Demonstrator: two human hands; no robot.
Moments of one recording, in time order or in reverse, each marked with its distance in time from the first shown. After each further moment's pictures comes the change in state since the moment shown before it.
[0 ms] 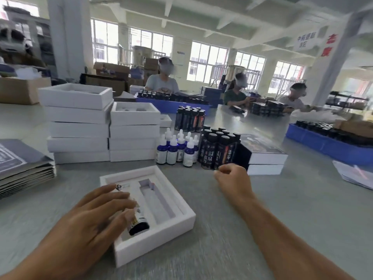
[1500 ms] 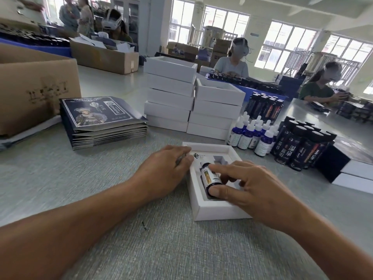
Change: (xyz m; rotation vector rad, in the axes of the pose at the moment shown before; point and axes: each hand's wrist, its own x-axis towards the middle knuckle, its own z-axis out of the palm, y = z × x) left_hand 0.011 -0.021 -0.017 0.068 -0.042 -0.419; right_hand -0.102 -0.086 0.031 -0.293 -0.714 -0.714
